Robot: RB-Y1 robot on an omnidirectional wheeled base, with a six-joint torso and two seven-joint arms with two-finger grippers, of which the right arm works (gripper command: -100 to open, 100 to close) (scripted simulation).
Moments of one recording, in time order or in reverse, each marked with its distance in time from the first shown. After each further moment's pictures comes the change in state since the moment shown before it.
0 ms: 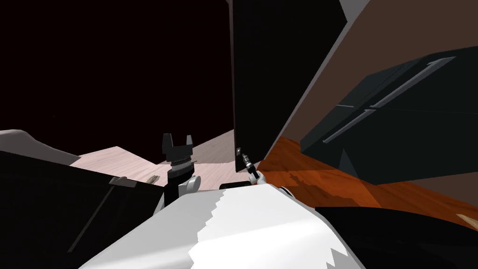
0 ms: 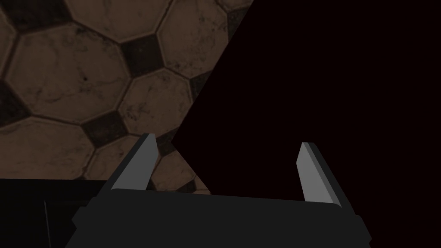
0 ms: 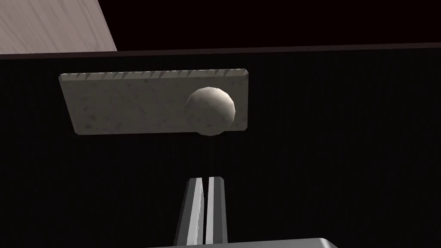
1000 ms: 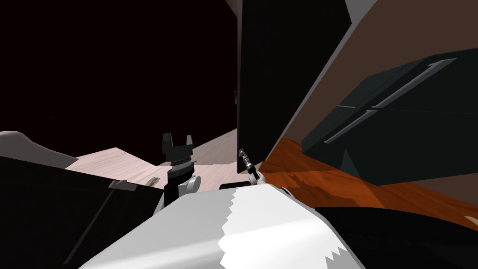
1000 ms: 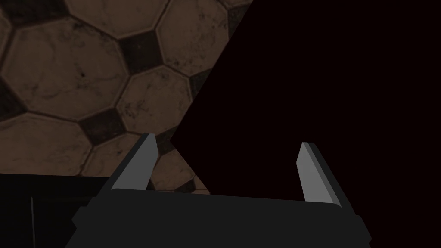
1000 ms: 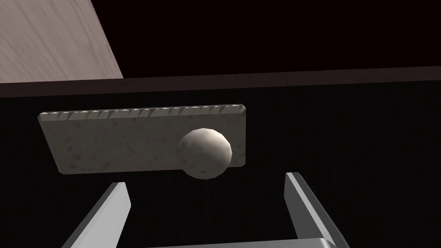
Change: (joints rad) arm 0.005 0.009 -0.013 0.009 -0.010 -0.016 0.006
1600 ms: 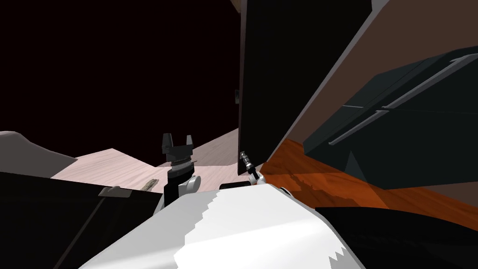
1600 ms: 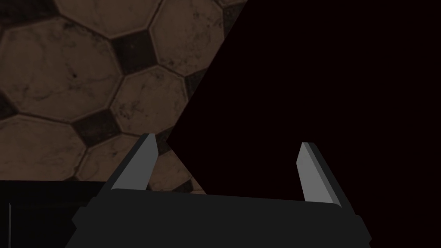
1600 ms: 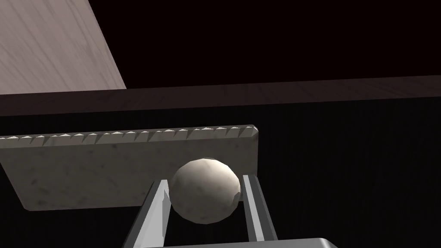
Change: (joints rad) arm 0.000 0.006 -0.005 0.002 -0.002 -0.005 0.005
